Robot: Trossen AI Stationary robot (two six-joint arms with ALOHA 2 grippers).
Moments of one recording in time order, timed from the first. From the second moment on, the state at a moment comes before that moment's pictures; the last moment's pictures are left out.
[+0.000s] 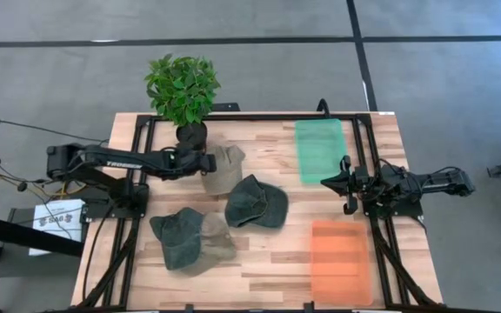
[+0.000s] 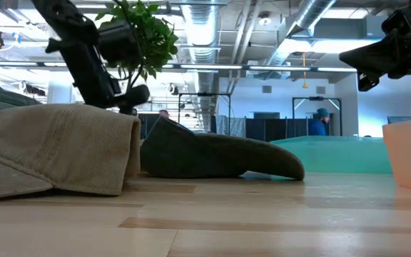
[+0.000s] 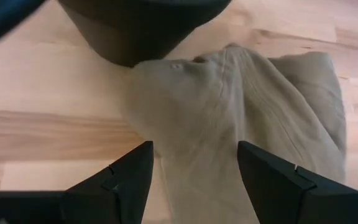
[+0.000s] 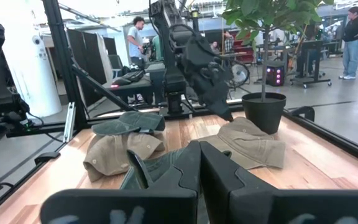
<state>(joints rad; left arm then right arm) 0.23 1.35 0.63 -0.39 -0.48 -1.28 0.10 0.00 0.00 0.04 0.13 0.05</state>
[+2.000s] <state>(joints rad) -0.19 1.10 0.98 -0.62 -1.16 -1.03 0.10 0.00 0.01 0.14 0.13 0.11</state>
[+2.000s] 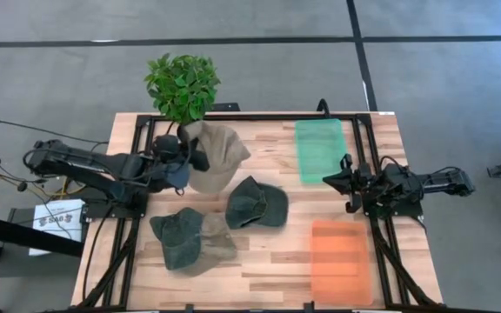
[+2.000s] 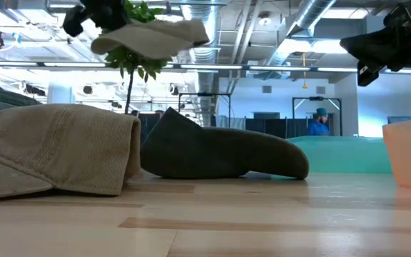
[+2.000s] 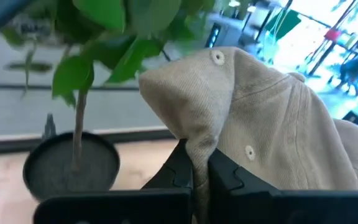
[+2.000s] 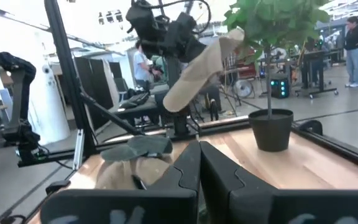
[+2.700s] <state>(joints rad) -0.29 1.23 0.98 -0.14 -1.21 -0.68 0.11 0.78 0.75 -0.14 0.16 0.12</state>
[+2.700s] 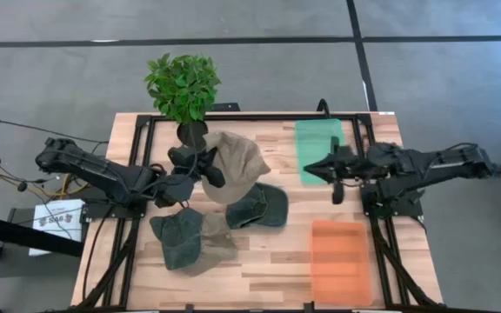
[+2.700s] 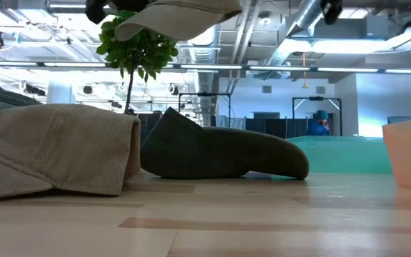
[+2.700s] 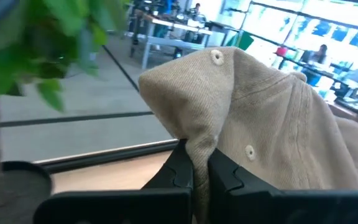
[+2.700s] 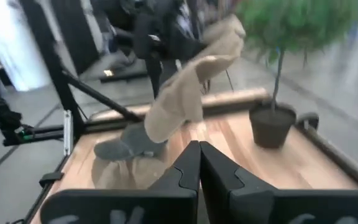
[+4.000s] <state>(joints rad) -0.25 1.26 0.98 0.14 -1.03 -0.42 0.11 1.31 1.10 0.05 0.05 0.26</state>
